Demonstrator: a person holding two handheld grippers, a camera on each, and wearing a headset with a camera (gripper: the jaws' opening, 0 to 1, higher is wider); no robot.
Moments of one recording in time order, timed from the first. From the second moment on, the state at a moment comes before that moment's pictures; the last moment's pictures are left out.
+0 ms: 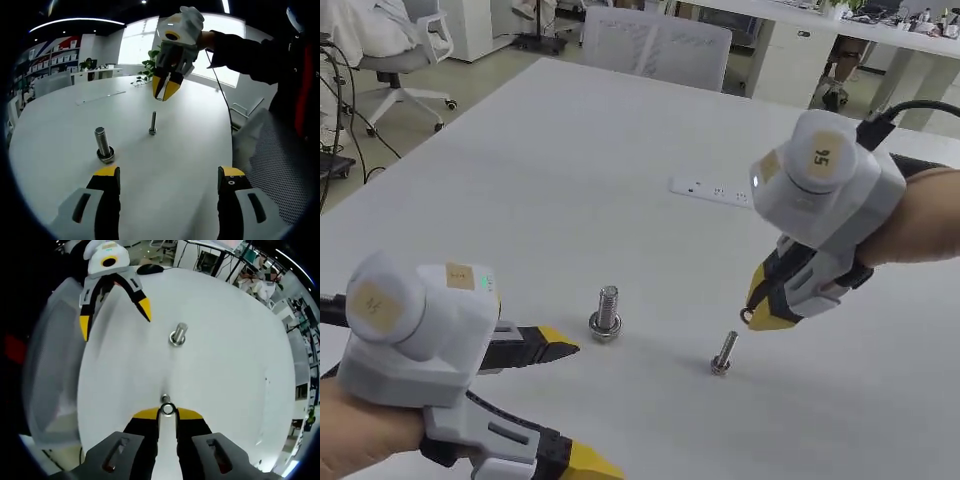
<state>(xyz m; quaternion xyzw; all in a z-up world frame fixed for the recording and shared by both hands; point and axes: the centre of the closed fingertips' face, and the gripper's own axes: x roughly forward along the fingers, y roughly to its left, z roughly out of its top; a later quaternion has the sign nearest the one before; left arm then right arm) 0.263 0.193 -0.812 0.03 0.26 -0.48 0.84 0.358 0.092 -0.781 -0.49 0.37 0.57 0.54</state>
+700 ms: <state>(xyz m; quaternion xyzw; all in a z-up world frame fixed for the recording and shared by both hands) 0.262 0.197 -0.816 0.03 0.26 -0.47 0.84 0.360 0.094 -0.809 -0.49 0.39 0.58 0.52</state>
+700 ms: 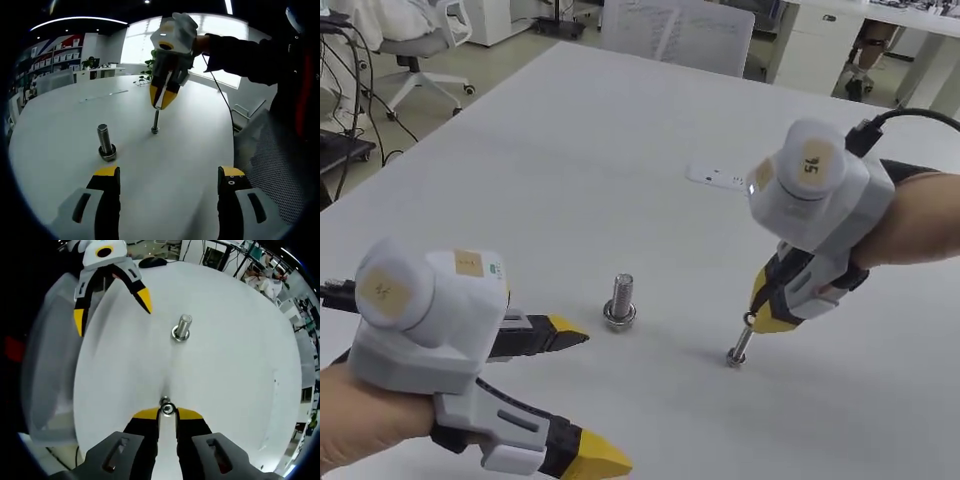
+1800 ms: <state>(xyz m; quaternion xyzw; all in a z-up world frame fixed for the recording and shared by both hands) 0.261 0.199 -0.817 0.03 0.27 -0.47 0.84 0.356 0.095 -0.837 -0.48 0.40 0.59 0.51</state>
